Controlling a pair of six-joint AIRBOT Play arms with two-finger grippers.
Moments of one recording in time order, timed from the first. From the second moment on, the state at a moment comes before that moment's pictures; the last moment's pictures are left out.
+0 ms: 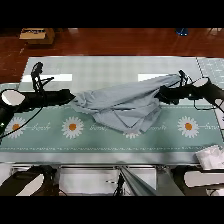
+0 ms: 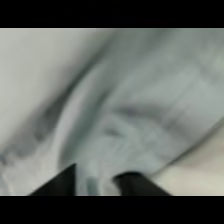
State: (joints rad) left arm -0.08 -1.01 0.73 0.83 -0.78 -1.34; right arm -0.14 -1.58 1.02 -0.88 0.86 1.39
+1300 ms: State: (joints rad) left arm 0.09 -0.76 2.03 1.14 -1.00 -1.35; right arm -0.37 -0.75 1.86 -0.89 1.13 1.54
